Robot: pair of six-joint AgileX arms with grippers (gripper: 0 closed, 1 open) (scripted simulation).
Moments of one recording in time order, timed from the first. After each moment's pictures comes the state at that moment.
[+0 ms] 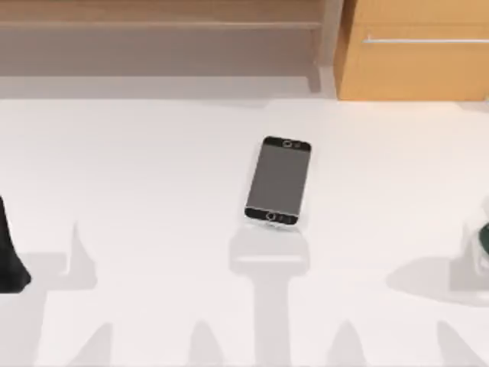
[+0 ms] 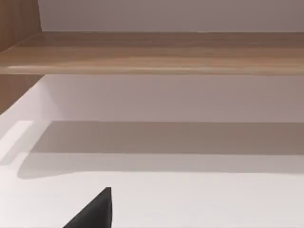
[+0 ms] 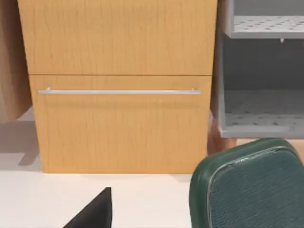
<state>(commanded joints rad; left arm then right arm) 0.00 0.00 0.00 0.00 0.00 0.00 0.00 0.00 0.00 0.00 0.00 0.00</state>
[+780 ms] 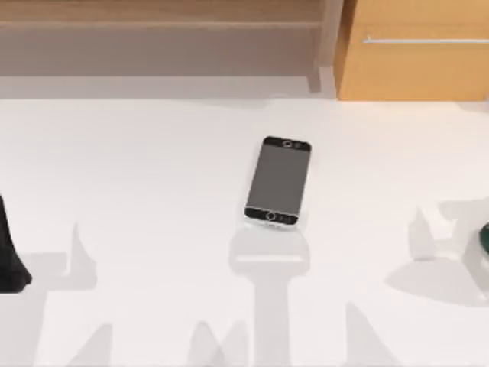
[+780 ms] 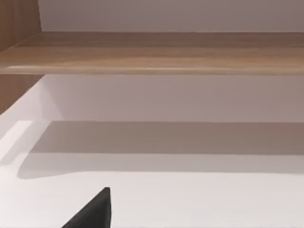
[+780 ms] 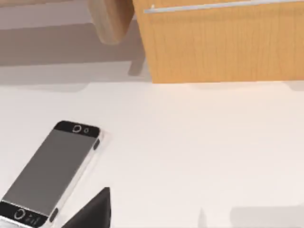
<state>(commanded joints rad) 0.00 0.00 0.00 0.00 0.00 0.00 0.18 0.55 0.52 -0.37 -0.06 0.18</state>
